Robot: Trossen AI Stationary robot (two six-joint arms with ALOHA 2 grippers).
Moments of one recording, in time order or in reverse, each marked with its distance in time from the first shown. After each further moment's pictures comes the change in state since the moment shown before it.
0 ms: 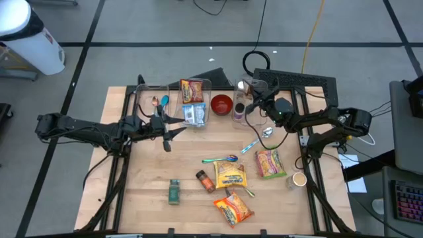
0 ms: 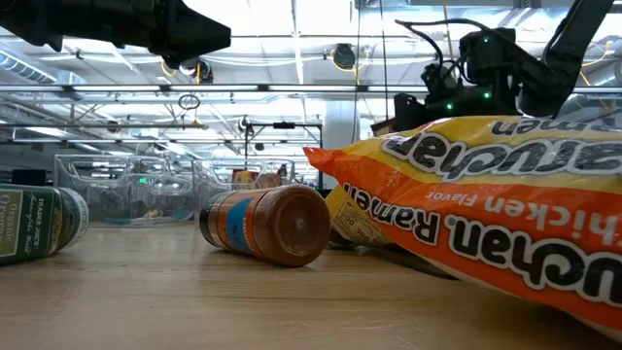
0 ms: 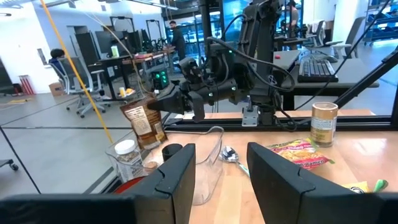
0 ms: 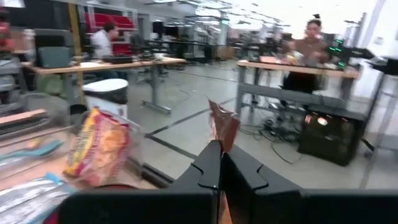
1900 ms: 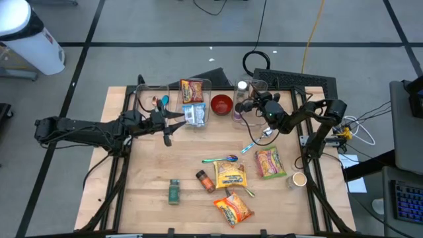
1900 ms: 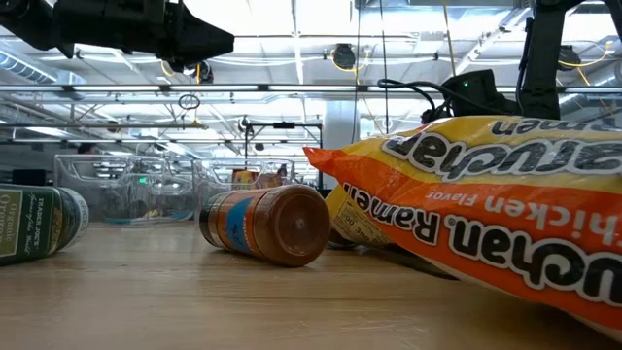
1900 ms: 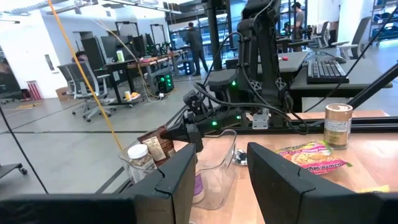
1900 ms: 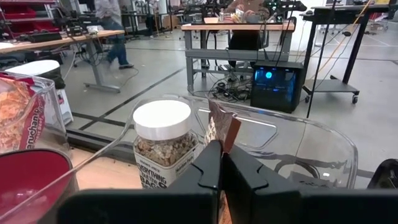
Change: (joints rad) left arm 0.117 0.001 0.000 0.016 0.105 0.023; right arm -0.034 0.320 -0.005 0.155 0.204 0.167
